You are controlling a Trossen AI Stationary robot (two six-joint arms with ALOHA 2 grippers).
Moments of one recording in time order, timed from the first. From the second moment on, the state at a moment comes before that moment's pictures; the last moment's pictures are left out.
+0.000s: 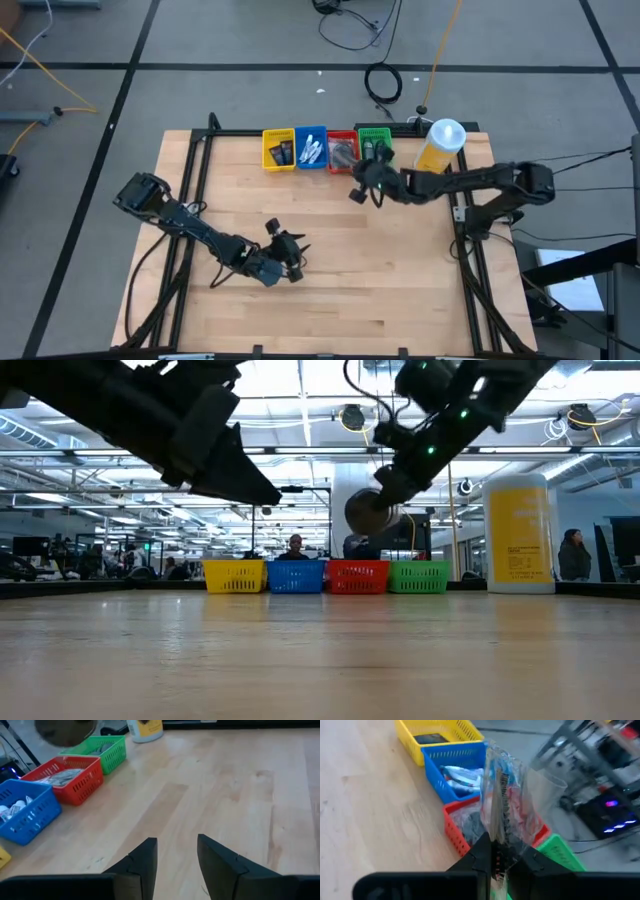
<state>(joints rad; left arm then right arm) -0.48 1.69 0.78 0.26 -0.86 -0.39 -0.18 1.47 0.82 0.05 0.59 -0.10</state>
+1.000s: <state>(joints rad) -0.48 1.69 0.78 0.26 -0.80 -0.38 -0.42 1.76 0.82 0.40 0.42 -0.06</state>
